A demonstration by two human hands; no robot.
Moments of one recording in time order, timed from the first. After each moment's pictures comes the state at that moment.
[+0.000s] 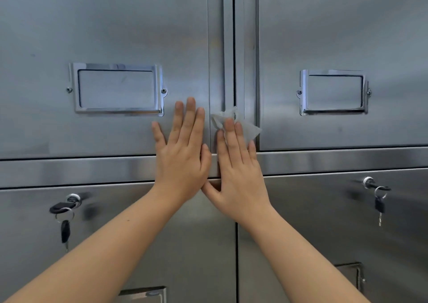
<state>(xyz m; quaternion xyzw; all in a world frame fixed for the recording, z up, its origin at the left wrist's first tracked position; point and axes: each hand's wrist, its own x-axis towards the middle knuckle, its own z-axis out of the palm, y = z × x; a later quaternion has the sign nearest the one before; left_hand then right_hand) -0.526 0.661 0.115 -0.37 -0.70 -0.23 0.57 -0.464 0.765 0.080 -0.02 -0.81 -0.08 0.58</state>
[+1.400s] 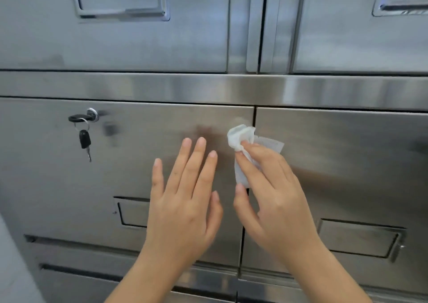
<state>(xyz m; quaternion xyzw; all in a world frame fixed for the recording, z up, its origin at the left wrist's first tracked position) -0.448 0.632 -0.031 -0.31 -0.77 -0.15 0.54 -0.405 0.773 -0.017 0.14 -0.80 0.06 0.58</state>
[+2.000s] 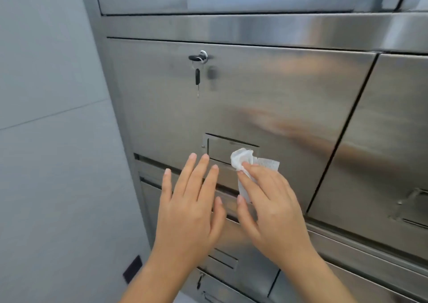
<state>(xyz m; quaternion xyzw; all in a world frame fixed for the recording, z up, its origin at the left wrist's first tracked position) -0.372 0.515 -0.098 -0.16 -0.89 -0.12 0.42 -0.382 0.664 -0.101 0.23 -0.85 0.15 0.46</state>
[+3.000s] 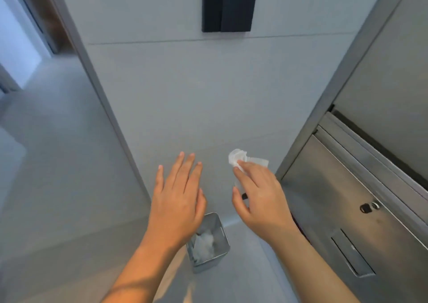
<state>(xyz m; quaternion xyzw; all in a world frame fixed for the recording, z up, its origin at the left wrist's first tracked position) -0.185 0.271 -0.199 0.24 -0.93 -0.03 0.29 -0.316 0.381 -0.206 0.55 -0.76 0.29 0.21</state>
